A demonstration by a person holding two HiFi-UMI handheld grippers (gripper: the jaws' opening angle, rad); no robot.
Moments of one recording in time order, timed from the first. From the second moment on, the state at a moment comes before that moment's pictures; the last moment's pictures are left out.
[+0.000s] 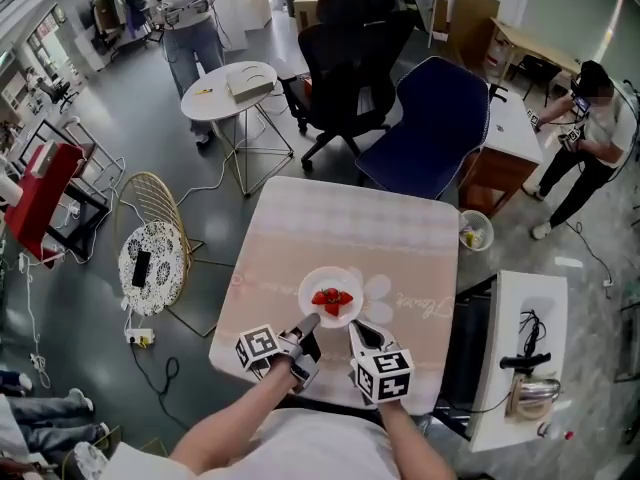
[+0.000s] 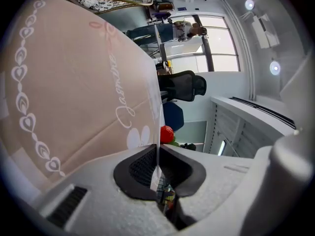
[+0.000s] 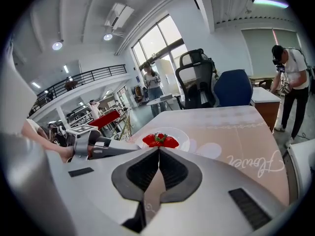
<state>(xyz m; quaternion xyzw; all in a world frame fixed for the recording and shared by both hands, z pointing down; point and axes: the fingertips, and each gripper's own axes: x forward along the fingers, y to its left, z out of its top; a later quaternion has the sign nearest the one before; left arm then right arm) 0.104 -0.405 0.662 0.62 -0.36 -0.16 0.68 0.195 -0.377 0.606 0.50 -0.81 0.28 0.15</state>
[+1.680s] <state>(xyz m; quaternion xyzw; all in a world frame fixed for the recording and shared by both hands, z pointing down) 0.103 -0.395 0.722 0.61 -0.45 0.07 0.65 0.199 -0.377 0.630 0.45 -0.82 0.30 0.16</state>
